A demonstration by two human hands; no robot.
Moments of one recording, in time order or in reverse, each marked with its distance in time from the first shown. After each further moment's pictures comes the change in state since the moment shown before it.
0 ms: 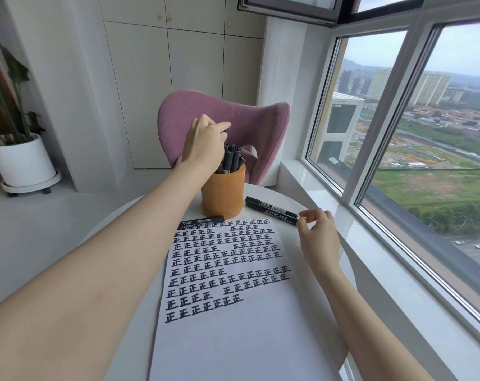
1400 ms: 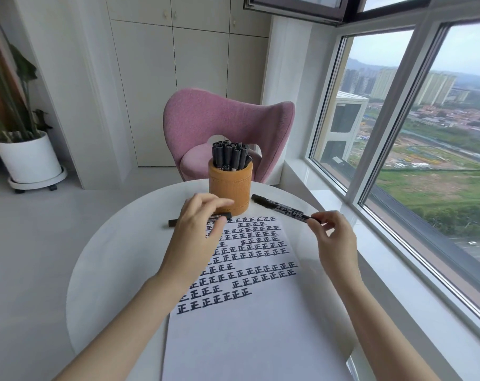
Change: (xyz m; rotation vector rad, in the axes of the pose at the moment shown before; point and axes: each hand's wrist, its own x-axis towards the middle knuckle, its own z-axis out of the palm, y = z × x) left_hand -0.163 -0.012 -0.024 -0.255 -0.057 0.057; right_hand -0.023 -0.003 -0.026 0.303 -0.044 -0.089
